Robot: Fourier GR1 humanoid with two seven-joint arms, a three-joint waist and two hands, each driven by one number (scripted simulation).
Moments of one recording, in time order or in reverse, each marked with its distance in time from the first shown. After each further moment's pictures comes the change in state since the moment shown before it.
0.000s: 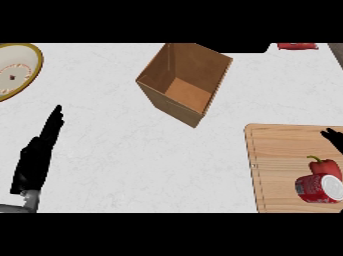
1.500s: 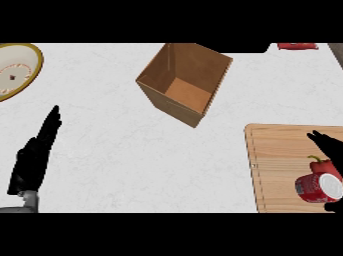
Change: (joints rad) left arm 0.023 -0.154 0.181 -0.016 -0.162 -0.174 -0.001; right arm -0.068 0.222 -0.105 0.191 0.288 -0.003 -0.178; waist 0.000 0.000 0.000
